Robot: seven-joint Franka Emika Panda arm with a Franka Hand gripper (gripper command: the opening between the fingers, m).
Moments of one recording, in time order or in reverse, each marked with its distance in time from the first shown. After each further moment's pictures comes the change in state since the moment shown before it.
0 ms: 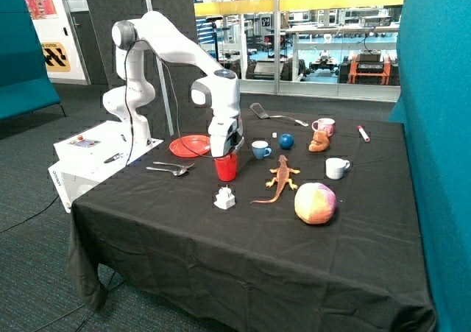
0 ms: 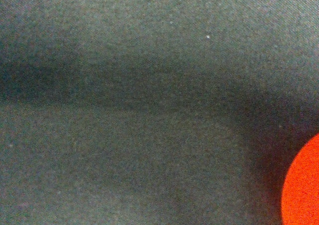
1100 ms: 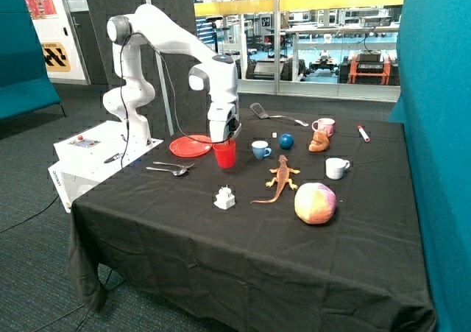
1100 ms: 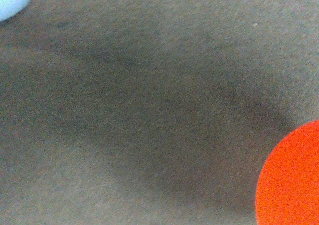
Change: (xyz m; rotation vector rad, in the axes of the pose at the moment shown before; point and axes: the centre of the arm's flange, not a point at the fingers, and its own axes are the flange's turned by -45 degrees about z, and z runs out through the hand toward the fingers) arm -0.017 -0.026 -0.043 0.004 -0.007 -0.080
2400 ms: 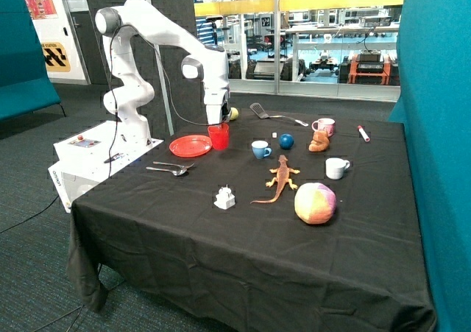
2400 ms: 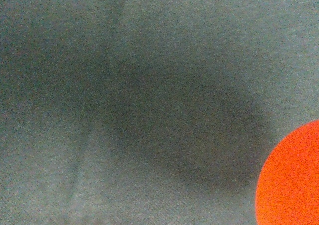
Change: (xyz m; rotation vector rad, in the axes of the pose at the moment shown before) arm -0.053 -0.094 -0.015 -0.002 0.005 -0.143
